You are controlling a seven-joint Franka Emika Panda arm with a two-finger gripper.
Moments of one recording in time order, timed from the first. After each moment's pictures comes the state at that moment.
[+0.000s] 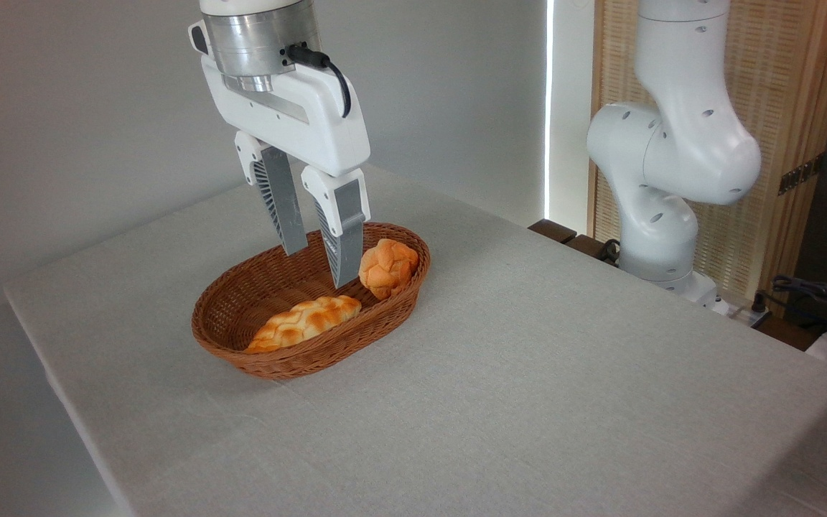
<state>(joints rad) -0.02 0.01 -0.03 -1.61 -0.04 1.61 0.71</state>
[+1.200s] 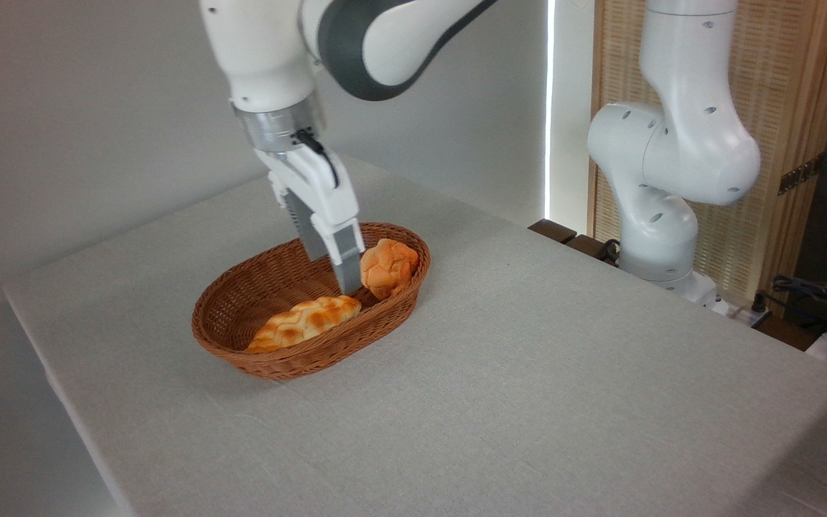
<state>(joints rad) -0.05 -0.10 -0.22 -2.01 -0.14 1.83 0.68</state>
